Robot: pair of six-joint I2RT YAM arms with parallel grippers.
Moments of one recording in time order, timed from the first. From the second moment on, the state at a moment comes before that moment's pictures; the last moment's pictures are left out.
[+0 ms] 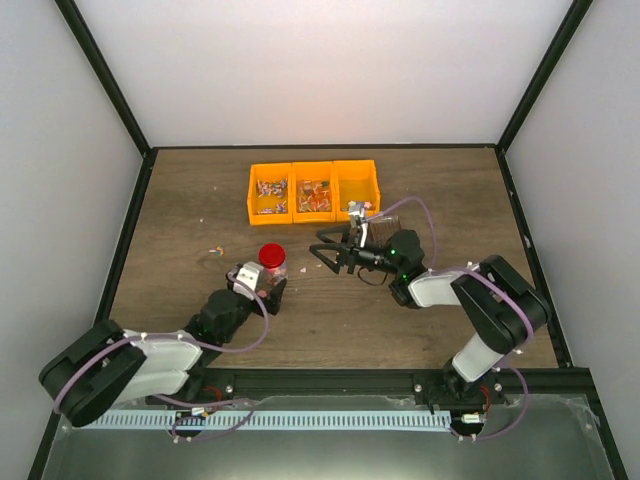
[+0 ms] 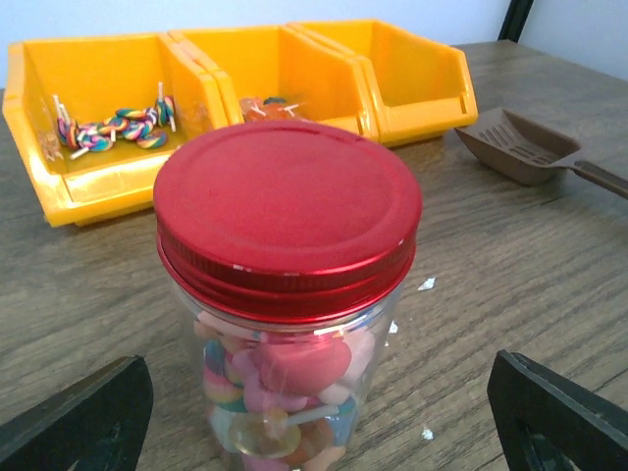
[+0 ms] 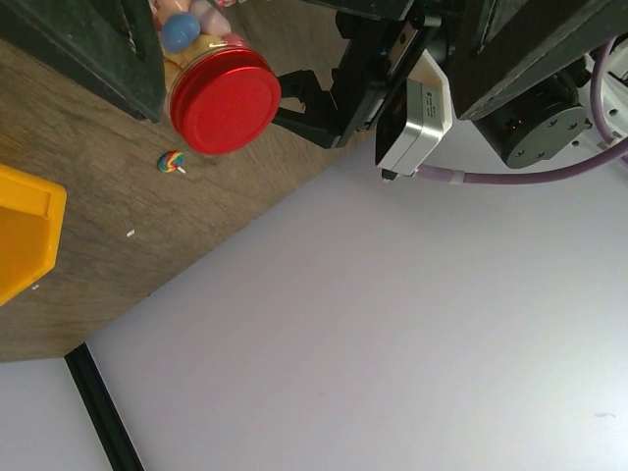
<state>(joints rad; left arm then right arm) -0.73 1.14 0.01 0.88 -0.22 -0.15 0.58 1.60 0.53 1.23 -0.73 0.67</state>
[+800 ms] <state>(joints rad) -0.62 1.47 0.02 1.20 -0.01 -0.10 0.56 1.81 0.62 1.34 -0.82 0.74</state>
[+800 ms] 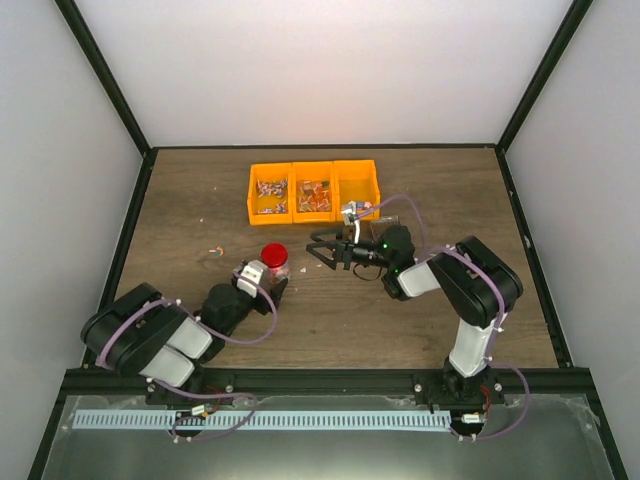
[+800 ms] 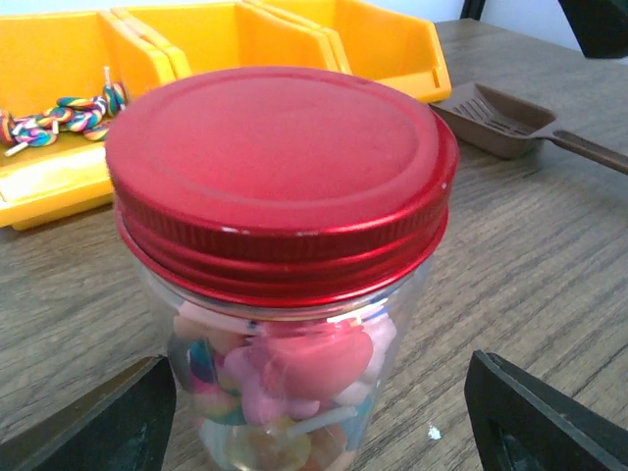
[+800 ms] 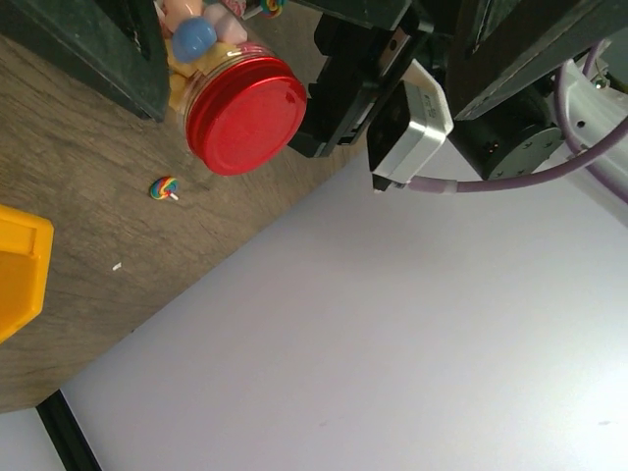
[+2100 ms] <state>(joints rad) -0.51 1.77 0.07 1.54 0.22 -0.05 0.55 1.92 0.72 1.27 -0.86 0.73</state>
